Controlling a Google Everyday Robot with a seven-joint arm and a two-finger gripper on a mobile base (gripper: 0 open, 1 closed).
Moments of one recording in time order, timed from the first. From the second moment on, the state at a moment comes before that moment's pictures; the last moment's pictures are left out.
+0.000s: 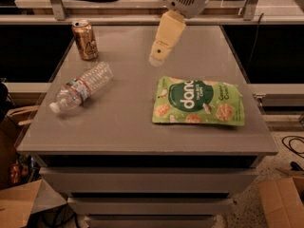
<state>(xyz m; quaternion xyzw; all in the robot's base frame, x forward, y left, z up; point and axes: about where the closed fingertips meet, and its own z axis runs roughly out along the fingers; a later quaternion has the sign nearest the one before) 0.572 -0.051 0.992 -0.56 0.81 0.01 0.20</state>
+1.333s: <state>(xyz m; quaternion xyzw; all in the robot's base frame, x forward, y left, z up) 0.588 0.009 0.971 -0.45 0.88 0.04 0.16</state>
